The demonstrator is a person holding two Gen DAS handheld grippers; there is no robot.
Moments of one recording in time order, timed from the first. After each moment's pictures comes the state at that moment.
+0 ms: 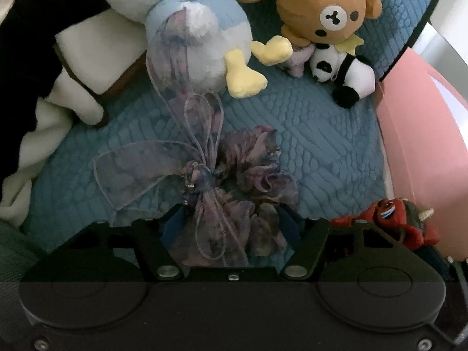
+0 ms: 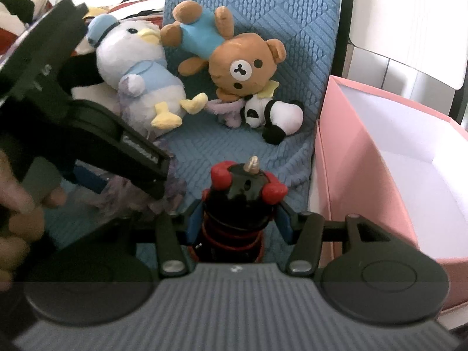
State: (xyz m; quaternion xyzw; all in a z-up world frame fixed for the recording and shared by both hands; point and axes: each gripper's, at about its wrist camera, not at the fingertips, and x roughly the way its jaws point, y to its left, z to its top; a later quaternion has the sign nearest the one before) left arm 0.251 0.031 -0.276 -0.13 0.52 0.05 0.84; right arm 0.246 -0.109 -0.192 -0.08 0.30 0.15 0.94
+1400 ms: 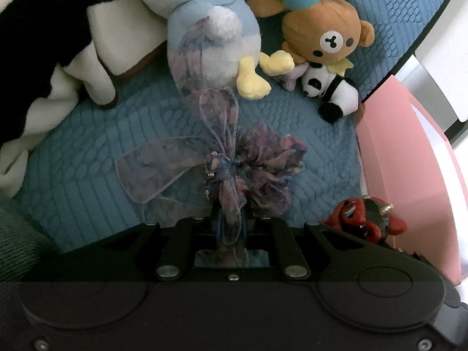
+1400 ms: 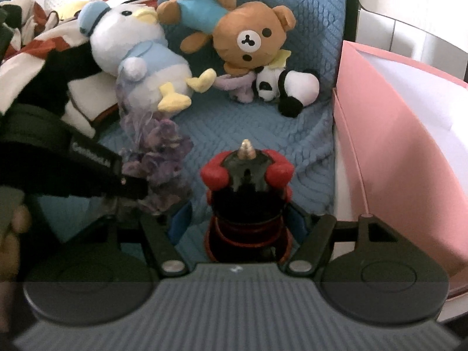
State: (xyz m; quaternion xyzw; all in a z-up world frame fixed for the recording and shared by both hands) left arm 0.224 0.062 -0.276 -0.21 0.48 0.02 0.85; right arm 0.265 -0.093 -0.206 -0.03 0.36 0.15 0.92
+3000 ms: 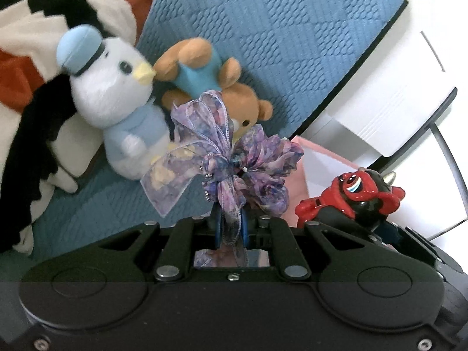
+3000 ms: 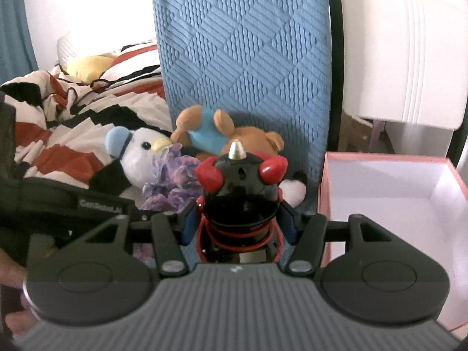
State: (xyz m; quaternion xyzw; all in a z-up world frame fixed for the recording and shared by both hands) left arm 0.244 0.040 -0.108 -0.23 0.44 -0.05 0.87; right arm 0.293 -0.135 -0.025 0.01 0.32 0.19 0.93
